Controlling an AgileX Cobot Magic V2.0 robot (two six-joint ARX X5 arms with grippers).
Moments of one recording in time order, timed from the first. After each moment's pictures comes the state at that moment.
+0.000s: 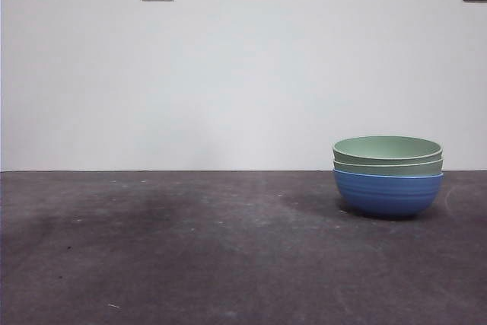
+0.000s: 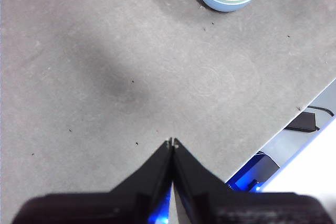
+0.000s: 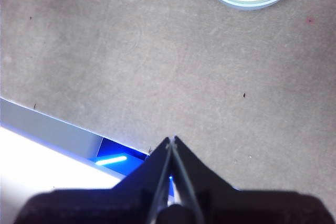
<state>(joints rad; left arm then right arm) -0.60 1.14 1.62 -1.33 0.03 0.02 0.31 1.04 1.27 -1.31 -0.21 0.04</state>
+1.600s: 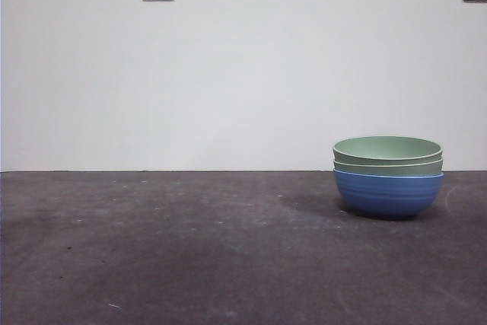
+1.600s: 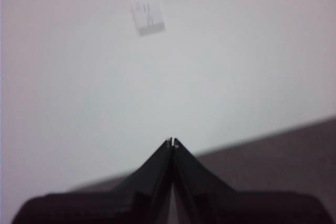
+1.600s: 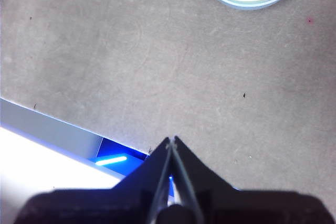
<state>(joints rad) -0.01 0.24 0.40 0.03 0.08 0.20 0.31 1.04 1.27 -1.31 -0.21 0.04</state>
